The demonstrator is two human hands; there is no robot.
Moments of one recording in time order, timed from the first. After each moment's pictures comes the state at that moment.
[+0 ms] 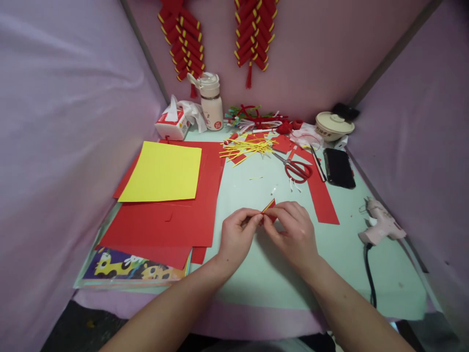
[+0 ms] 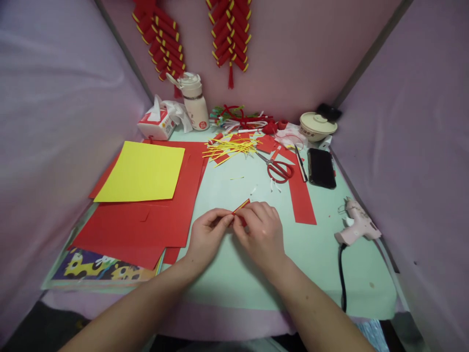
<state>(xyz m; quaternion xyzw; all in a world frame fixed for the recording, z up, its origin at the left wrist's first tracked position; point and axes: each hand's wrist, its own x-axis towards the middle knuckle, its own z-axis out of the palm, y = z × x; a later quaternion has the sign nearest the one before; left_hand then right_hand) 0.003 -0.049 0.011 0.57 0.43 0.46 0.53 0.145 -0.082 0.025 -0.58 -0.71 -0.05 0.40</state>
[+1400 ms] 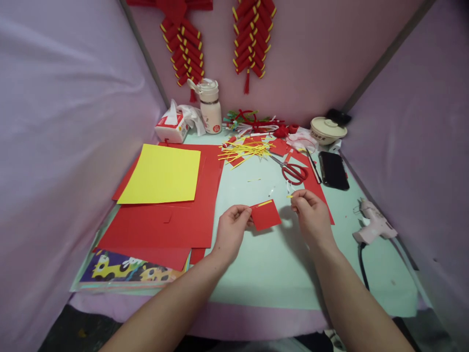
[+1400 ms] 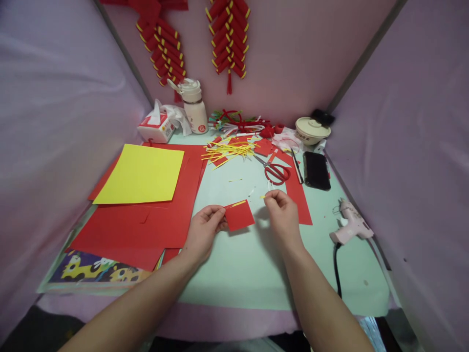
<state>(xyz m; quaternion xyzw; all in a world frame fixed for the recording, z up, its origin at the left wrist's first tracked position) 0.003 -0.037 -0.003 0.38 0.47 0.43 0.67 0.189 -0.061 0.020 -0.66 -0.34 0.33 0.58</state>
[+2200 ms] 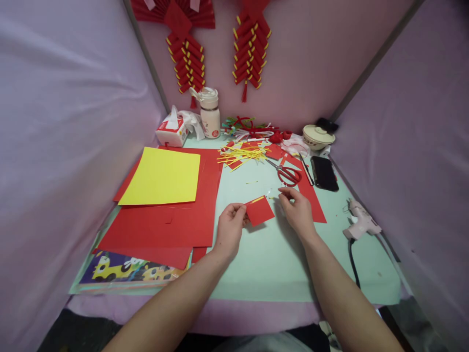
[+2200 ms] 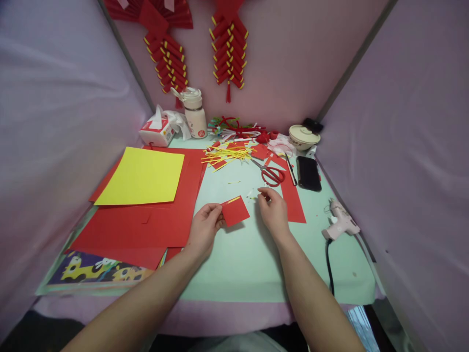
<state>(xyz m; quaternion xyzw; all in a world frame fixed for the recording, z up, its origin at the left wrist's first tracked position) 0.004 -0.035 -0.003 0.35 0.46 0.46 0.67 0.198 -0.044 -0.006 -0.71 -0.49 0.16 0.48</state>
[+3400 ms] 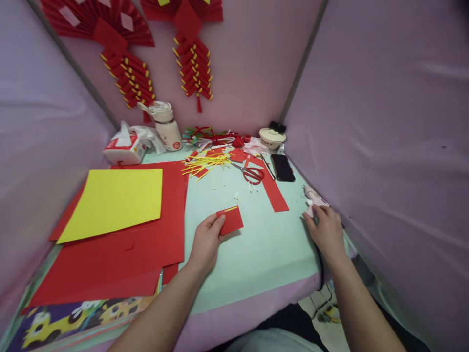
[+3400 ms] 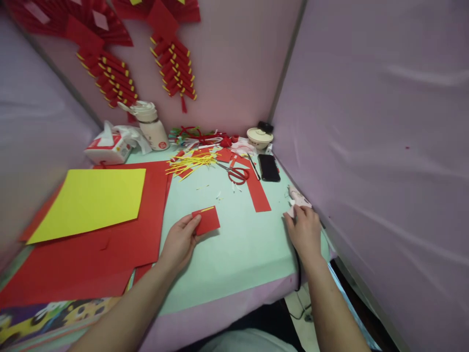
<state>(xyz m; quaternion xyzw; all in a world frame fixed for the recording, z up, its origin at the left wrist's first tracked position) 0.009 -0.046 0.013 0.33 0.40 0.39 0.76 0.317 -0.189 -0.037 -0.84 -0.48 -0.20 0.18</state>
